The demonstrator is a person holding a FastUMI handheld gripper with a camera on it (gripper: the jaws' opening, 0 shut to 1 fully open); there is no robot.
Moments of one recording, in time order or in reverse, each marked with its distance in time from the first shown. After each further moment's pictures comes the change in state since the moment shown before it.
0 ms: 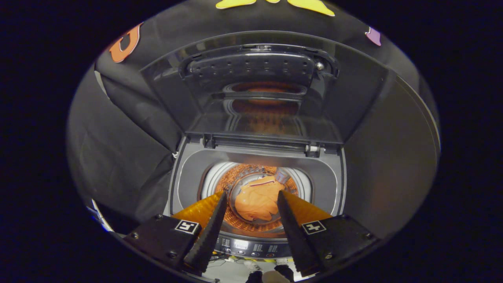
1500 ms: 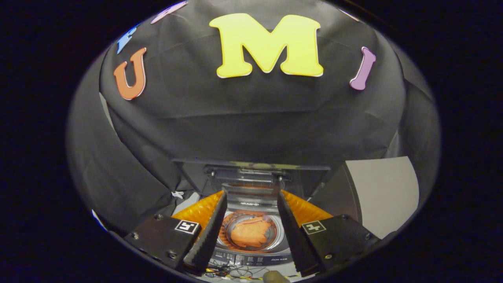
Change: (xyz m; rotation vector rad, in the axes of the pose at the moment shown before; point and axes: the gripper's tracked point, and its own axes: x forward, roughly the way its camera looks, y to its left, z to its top) arm -0.153 0.001 0.141 -0.003 -0.346 -0.046
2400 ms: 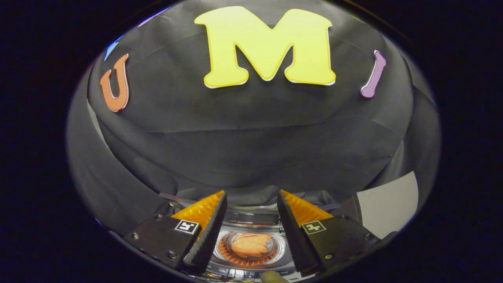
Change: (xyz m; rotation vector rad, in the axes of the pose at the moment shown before) arm 0.067 0.002 0.067 0.021 0.004 -0.016
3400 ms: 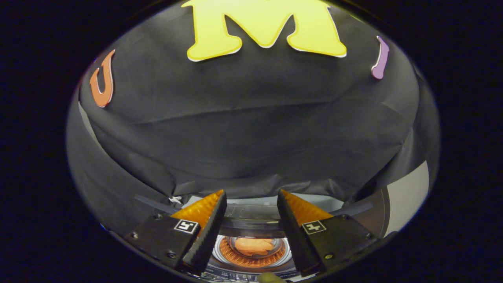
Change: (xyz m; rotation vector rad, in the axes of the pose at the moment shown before) arm 0.073 0.002 -0.026 0.032 0.102 0.003
